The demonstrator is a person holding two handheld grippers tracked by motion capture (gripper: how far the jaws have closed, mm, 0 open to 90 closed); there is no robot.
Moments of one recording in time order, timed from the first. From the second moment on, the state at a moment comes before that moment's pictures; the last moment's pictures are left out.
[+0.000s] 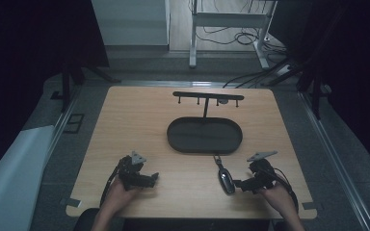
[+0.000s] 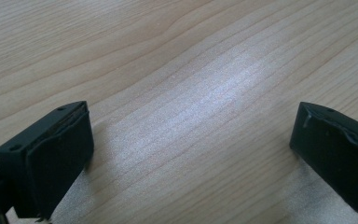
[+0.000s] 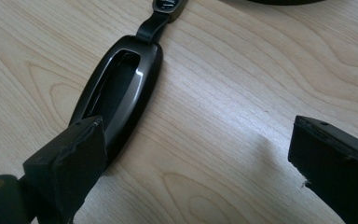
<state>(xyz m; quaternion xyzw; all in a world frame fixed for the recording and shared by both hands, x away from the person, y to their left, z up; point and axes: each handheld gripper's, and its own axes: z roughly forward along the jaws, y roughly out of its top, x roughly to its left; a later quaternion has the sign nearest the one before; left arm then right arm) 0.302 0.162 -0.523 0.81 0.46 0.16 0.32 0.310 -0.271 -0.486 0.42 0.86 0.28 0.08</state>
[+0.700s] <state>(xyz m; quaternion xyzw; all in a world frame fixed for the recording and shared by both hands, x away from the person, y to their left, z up) 0.302 0.162 -0.523 0.81 0.46 0.16 0.32 0.321 -0.255 -0.486 0.41 0.87 0.26 0.07</state>
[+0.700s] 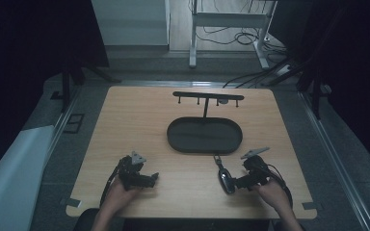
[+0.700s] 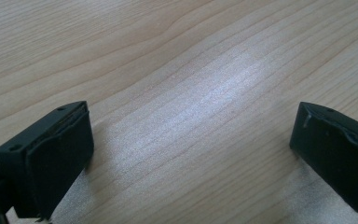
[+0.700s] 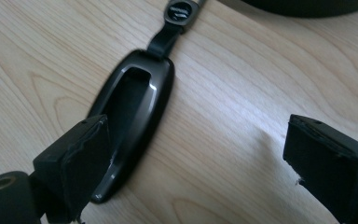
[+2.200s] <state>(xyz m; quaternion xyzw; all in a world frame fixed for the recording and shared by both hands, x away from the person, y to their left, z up) 0.302 0.162 -0.523 0.81 0.46 0.16 0.31 0.348 -0.187 -0.473 0.39 0.92 0.10 -0.01</state>
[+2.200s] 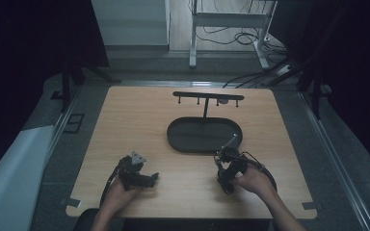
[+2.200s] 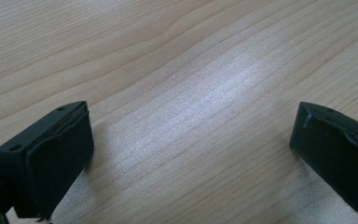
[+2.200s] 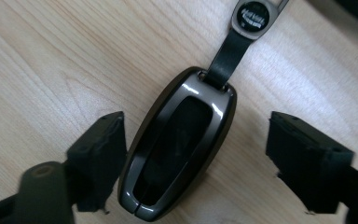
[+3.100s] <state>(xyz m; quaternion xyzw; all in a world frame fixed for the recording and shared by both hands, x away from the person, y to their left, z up) 0.302 0.162 -0.523 0.81 0.46 0.16 0.31 0.348 -0.185 -0.464 0.34 0.94 0.08 0.00</state>
